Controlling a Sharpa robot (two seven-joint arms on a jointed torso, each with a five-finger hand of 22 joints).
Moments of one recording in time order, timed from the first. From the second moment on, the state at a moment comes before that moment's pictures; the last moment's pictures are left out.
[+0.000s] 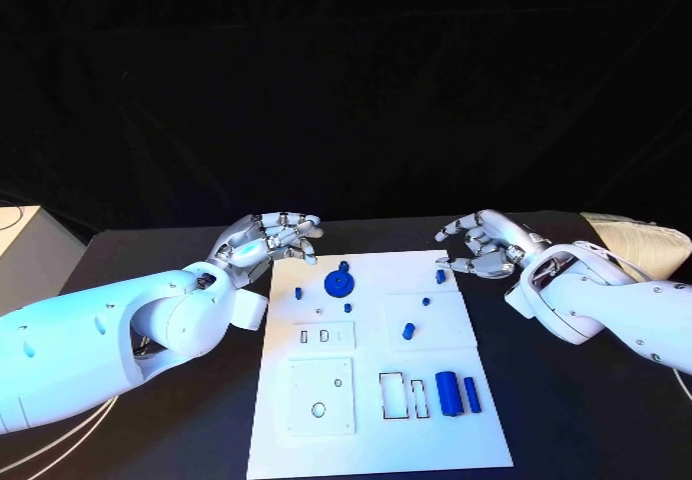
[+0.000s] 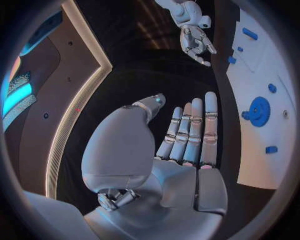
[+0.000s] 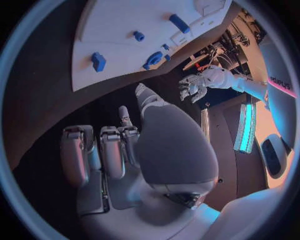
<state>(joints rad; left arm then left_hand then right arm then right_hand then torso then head) 1.18 -0.95 -0.02 1.65 -0.03 -0.24 0.43 1.33 -0.18 0.47 0.13 0.16 0.78 0.20 0.36 0.22 0.96 0.17 0.25 0.08 0.80 0.11 0.89 0.49 0.17 0.84 0.21 0.81 0.46 1.30 -0.94 -0.16 1.49 -1.11 -0.51 0.11 1.44 -0.20 0.18 0.24 0.18 0.91 0.17 0.14 0.32 1.47 0.09 1.50 1.31 1.46 0.01 1.57 1.31 0.02 1.47 0.12 1.51 1.31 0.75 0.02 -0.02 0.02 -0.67</state>
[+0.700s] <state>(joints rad) 1.18 -0.94 -0.02 1.64 -0.03 -0.24 0.43 1.33 -0.18 0.47 0.13 0.16 0.78 0.20 0.36 0.22 0.96 0.17 0.25 0.08 0.80 0.11 0.89 0.49 0.17 0.84 0.21 0.81 0.46 1.25 -0.91 -0.16 1.38 -1.15 -0.43 0.14 1.46 -0.20 0.18 0.23 0.17 0.90 0.17 0.13 0.32 1.47 0.09 1.50 1.31 1.46 0.01 1.57 1.31 0.02 1.47 0.12 1.51 1.31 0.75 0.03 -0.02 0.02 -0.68</state>
